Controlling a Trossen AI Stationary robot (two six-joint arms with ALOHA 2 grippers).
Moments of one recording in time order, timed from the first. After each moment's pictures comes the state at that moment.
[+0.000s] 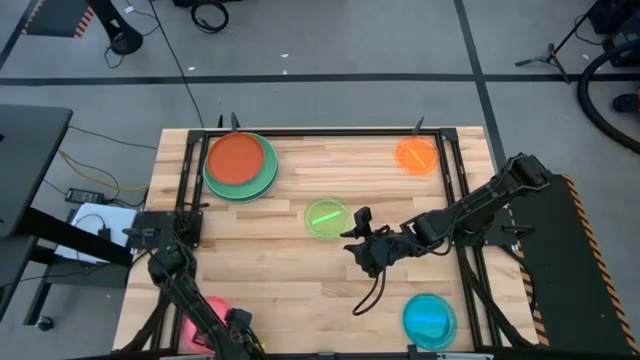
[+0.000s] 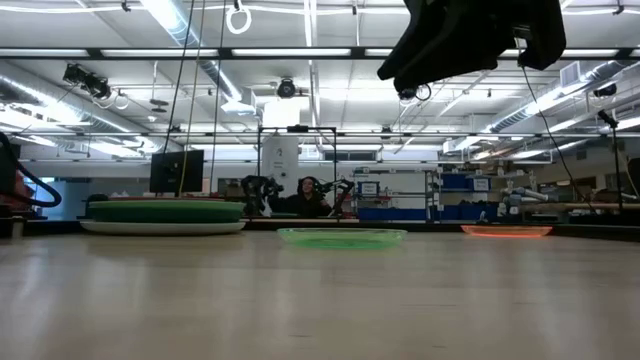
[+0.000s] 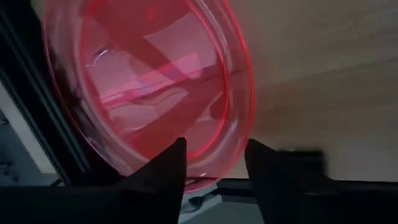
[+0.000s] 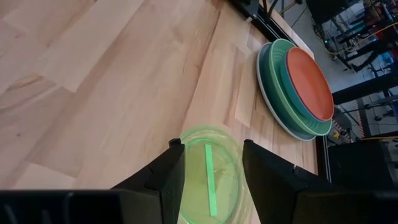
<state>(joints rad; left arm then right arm) -0.94 2.28 1.77 -1.33 0.31 -2.09 0.43 1.49 0.95 -0.19 0.55 -0.37</state>
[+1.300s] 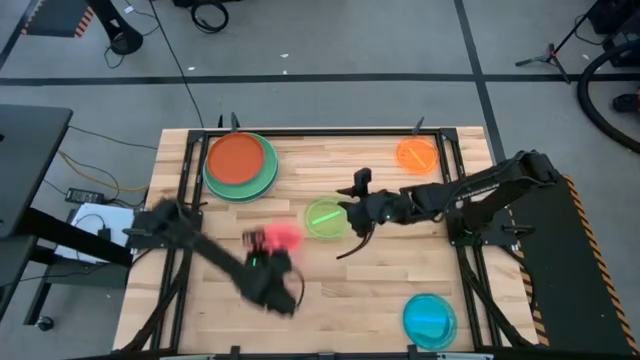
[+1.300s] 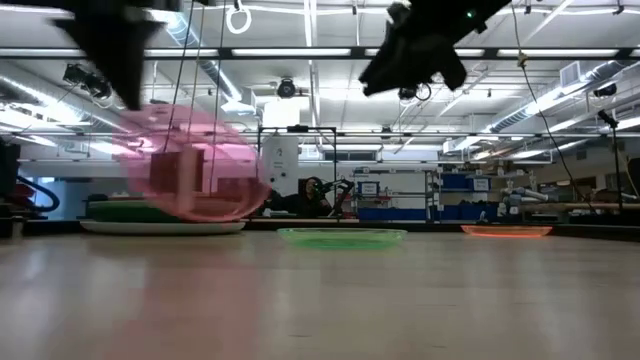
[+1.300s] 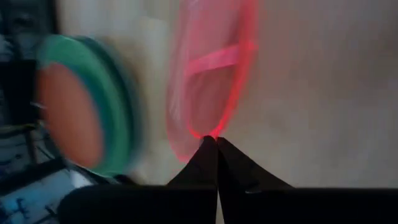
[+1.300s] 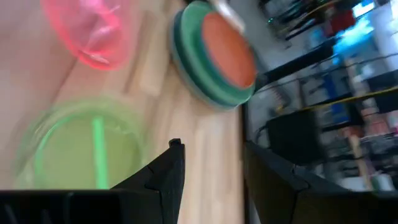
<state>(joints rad) -0.56 1.94 1.61 -1.57 -0.48 -0.78 0.17 1.41 0.95 -0.14 0.58 -0.58</state>
